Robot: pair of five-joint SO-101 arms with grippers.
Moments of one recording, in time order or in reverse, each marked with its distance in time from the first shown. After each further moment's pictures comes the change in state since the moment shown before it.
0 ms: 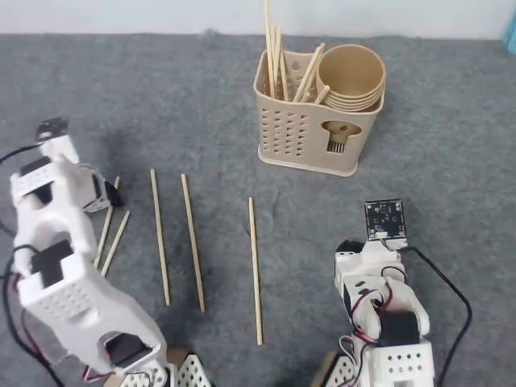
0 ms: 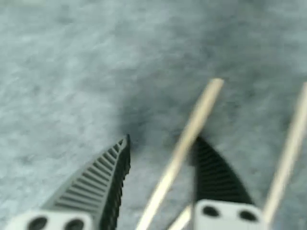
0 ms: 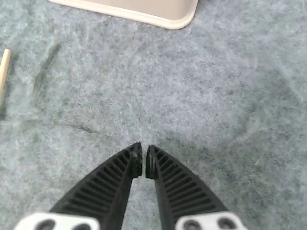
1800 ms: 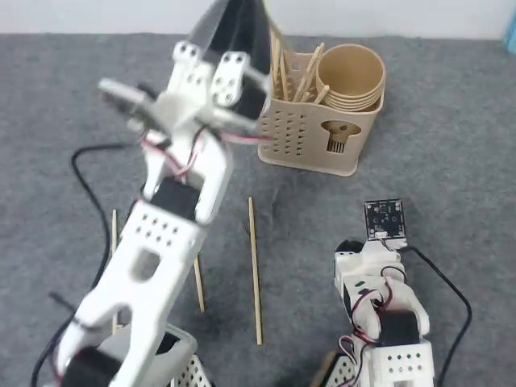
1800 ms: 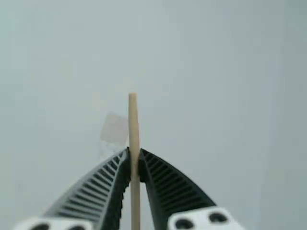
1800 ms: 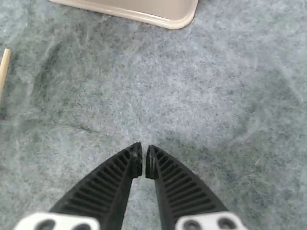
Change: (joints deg) left arm 54.6 -51.5 16.8 -75.8 29.1; right arm 0.0 0.0 0.0 0.0 0.0
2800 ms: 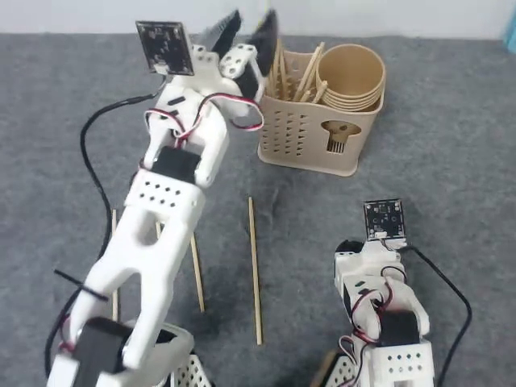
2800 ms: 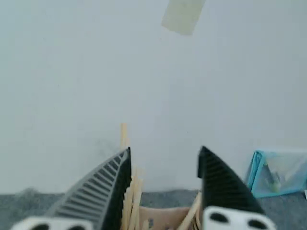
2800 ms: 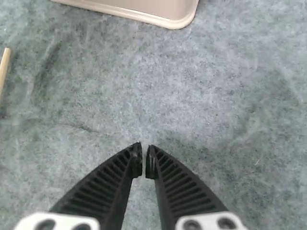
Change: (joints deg) left arm -6.3 11.8 -7.8 24.2 -0.5; right arm 0.0 0.0 0.0 0.0 0.3
